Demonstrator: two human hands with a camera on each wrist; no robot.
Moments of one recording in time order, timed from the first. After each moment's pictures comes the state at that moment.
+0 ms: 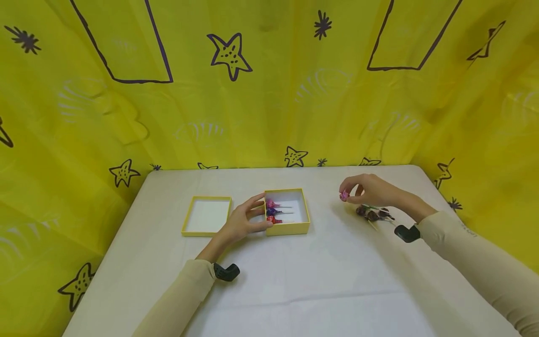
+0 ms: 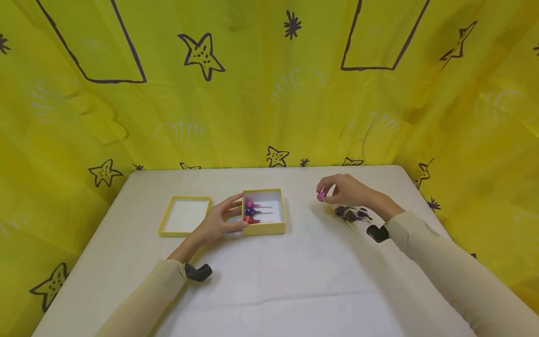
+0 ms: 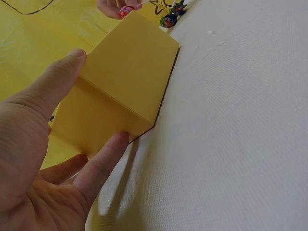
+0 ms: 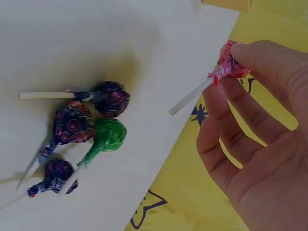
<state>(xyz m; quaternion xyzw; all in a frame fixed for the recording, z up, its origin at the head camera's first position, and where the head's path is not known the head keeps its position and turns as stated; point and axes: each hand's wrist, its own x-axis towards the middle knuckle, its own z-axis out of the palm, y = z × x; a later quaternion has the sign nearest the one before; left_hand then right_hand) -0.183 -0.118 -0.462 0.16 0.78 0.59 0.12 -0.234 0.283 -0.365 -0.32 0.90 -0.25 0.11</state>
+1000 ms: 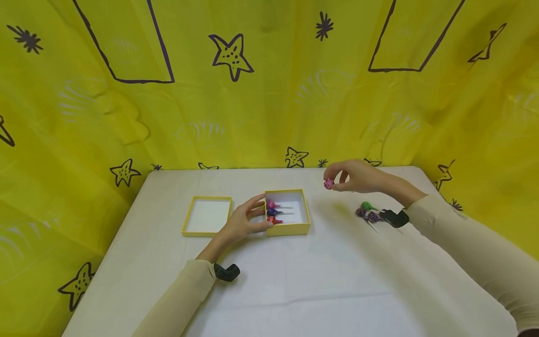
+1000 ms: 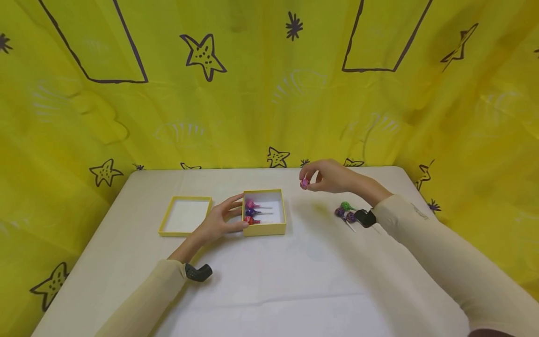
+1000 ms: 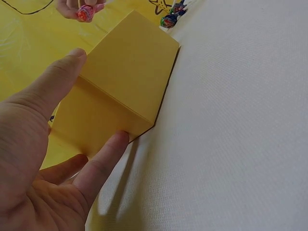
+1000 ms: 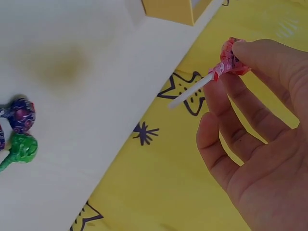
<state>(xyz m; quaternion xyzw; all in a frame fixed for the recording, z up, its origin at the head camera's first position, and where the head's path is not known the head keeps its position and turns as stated) -0.183 -0.117 -0.460 0.17 0.77 0.60 0.12 -0.242 0.236 -0.319 -0.34 0.90 -0.24 0.11</state>
